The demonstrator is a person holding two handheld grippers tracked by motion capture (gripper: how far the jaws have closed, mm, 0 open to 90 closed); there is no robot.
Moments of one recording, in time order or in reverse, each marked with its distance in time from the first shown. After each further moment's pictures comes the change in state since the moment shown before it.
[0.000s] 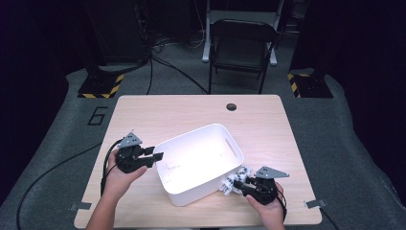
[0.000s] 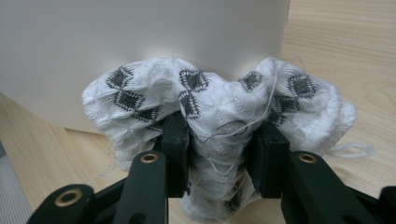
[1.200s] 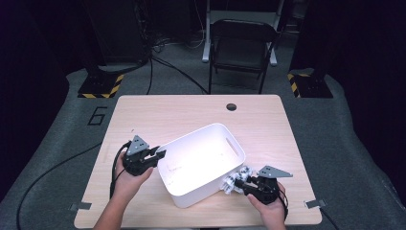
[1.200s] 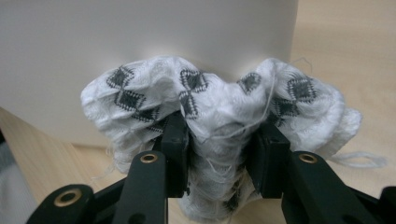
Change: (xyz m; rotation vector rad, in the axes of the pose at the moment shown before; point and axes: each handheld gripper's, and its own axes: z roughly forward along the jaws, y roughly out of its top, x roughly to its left) left arm -0.016 -0.005 0.010 -0.045 0.096 0.085; right arm 0.000 0.003 -0.004 -0.002 -0.001 0.030
